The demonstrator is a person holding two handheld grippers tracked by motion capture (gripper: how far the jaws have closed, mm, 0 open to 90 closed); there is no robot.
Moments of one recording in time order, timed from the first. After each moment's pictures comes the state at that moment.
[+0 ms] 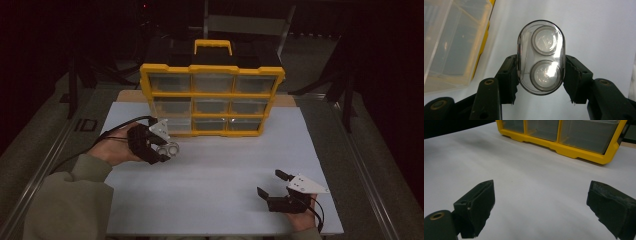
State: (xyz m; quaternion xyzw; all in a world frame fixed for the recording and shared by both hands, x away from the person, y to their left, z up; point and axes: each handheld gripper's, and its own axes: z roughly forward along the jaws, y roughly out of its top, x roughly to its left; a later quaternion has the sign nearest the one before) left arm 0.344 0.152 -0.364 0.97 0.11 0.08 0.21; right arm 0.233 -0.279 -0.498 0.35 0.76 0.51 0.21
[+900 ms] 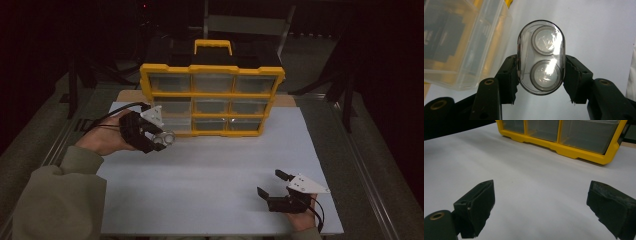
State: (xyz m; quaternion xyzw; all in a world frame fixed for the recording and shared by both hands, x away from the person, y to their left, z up) left arm 0.352 0.163 -0.329 0.96 0.11 0.09 0.23; right arm 0.233 -0.280 -0.498 0.36 0.75 0.51 0.21
